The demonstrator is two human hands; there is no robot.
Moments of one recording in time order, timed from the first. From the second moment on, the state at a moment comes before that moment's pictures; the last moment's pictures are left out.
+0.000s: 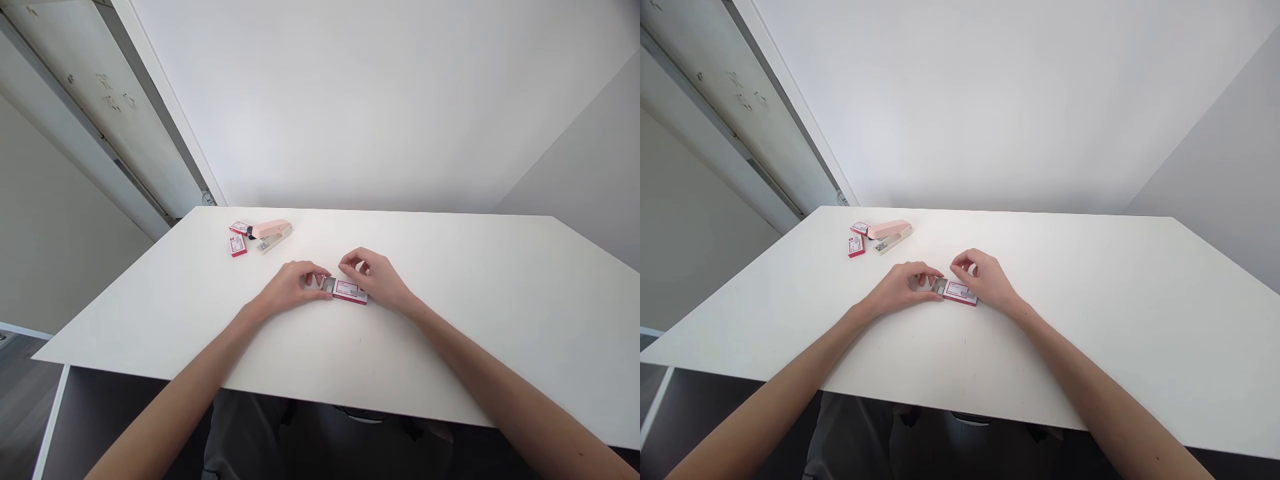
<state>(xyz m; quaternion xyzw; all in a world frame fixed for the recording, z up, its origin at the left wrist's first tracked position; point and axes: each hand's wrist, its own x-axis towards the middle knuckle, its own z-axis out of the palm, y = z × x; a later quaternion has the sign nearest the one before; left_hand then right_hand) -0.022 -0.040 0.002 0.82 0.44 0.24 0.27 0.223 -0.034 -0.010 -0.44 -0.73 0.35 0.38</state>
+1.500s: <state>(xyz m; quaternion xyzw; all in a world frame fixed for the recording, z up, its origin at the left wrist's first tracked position) -0.093 -0.072 0.008 0.81 0.54 0.21 0.11 0.221 -0.024 -0.034 -0.51 -0.70 0.29 0.42</state>
